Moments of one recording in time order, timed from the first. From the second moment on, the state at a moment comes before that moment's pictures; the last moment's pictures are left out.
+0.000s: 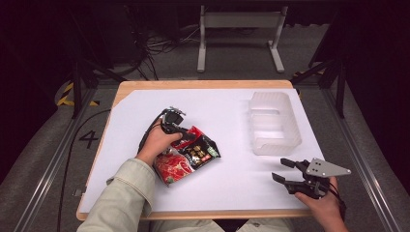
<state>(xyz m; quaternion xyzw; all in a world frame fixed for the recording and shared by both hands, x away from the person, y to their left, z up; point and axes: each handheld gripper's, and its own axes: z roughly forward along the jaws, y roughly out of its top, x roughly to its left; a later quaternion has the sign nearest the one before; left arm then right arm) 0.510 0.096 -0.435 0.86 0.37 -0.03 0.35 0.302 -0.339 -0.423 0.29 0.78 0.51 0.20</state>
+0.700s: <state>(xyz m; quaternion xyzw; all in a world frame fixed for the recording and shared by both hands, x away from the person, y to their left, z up) 0.504 0.095 -0.430 0.88 0.35 -0.01 0.33 0.300 -0.338 -0.422 0.28 0.78 0.52 0.21</state>
